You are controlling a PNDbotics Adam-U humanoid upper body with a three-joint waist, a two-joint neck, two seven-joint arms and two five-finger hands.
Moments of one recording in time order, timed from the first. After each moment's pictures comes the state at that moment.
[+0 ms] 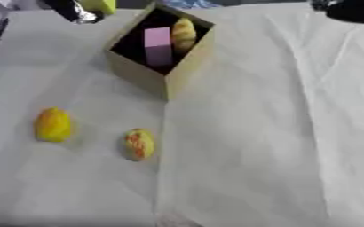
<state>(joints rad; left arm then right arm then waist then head) -1.27 0.41 -0.30 -0.91 -0.70 -0.10 -0.60 -0.72 -0.76 0.15 -1.99 0.24 0.01 0.20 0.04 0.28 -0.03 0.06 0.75</state>
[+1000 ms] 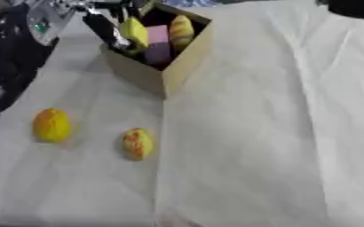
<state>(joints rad) -1.30 0.33 -0.27 -0.72 -0.80 -0.16 -0.63 -0.73 -0.73 0.15 -1.99 0.21 0.01 0.19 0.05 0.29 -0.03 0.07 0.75</state>
